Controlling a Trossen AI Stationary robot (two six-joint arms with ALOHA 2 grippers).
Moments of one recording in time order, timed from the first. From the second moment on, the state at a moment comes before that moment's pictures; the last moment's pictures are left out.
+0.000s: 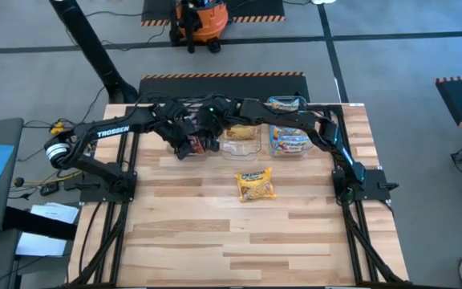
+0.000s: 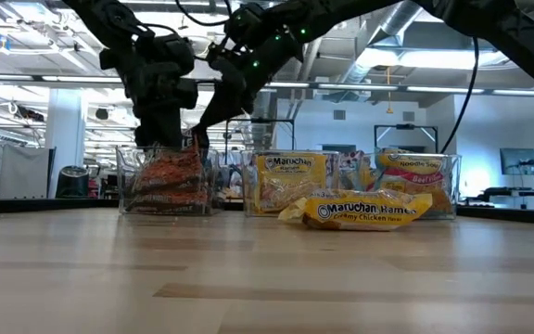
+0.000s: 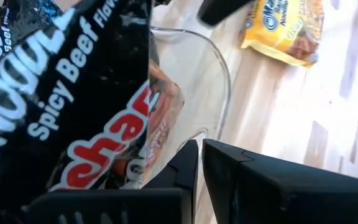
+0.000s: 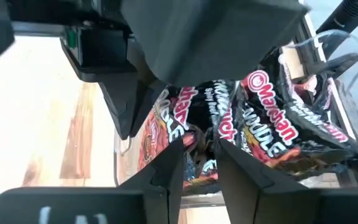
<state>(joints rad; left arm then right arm) 0.64 1.38 0.89 -0.56 0.46 -0.03 -0.31 2.23 2.06 -0.56 -0.18 -0.22</state>
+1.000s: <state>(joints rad) 0.64 1.28 0.89 -0.56 0.29 -0.04 -0.28 2.21 2.35 -0.86 -0.18 -0.22</state>
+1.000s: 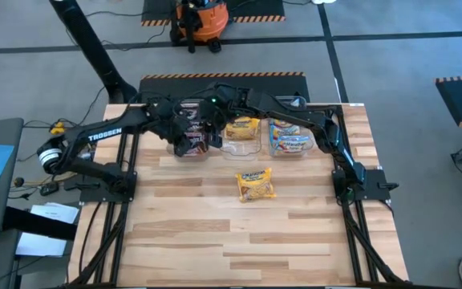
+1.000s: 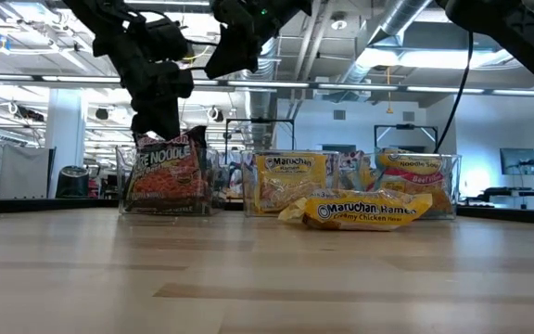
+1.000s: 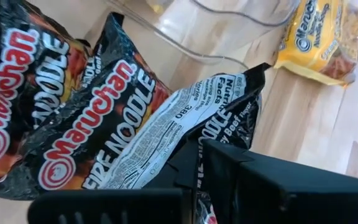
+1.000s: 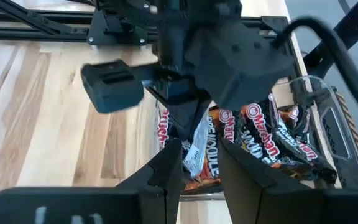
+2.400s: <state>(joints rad) 0.64 1.04 0.89 -0.53 0.30 -0.12 -0.20 2.10 2.35 -1.22 -0.18 -0.10</state>
